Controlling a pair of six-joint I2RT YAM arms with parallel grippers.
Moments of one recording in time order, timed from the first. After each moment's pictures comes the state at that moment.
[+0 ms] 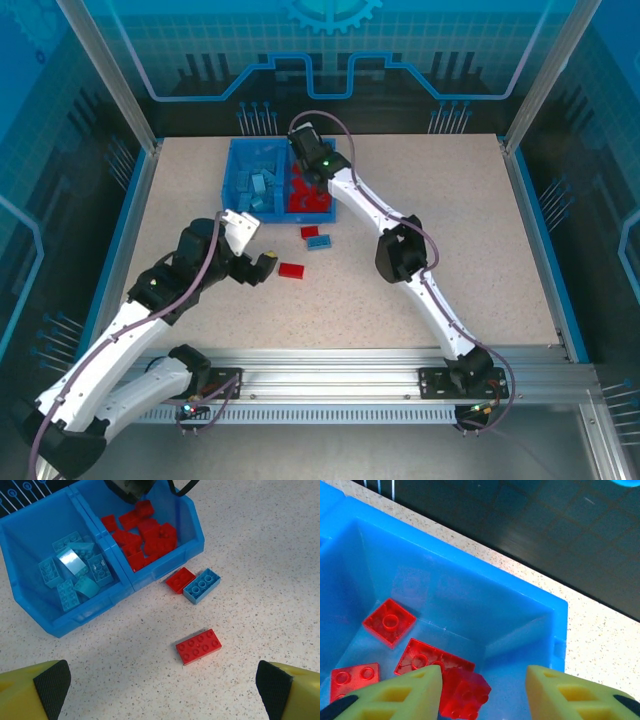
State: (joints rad) left arm -0.49 0.83 0.86 -0.65 -0.07 0.09; right arm 0.62 2.70 2.71 -0.72 0.53 -0.04
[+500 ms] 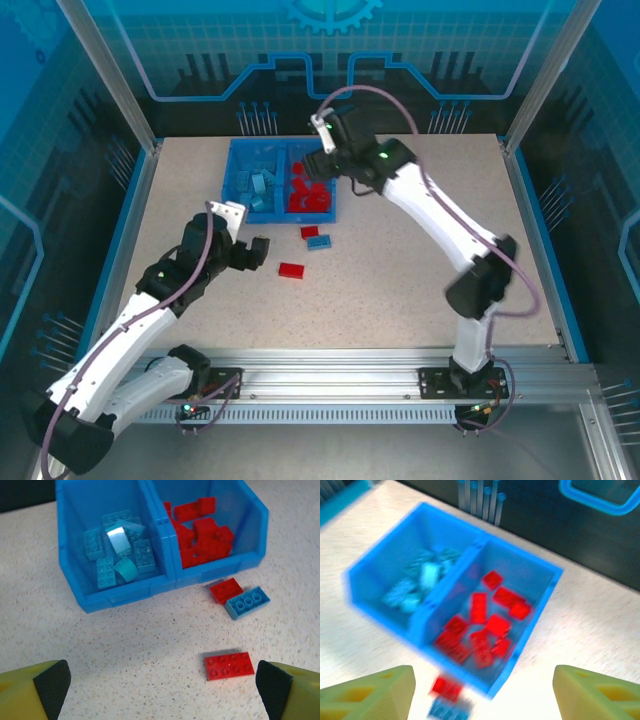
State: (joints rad) left arm -0.42 0.88 0.84 -0.60 -0.20 -0.15; right arm 0.66 1.80 1.95 -0.83 0.09 0.07
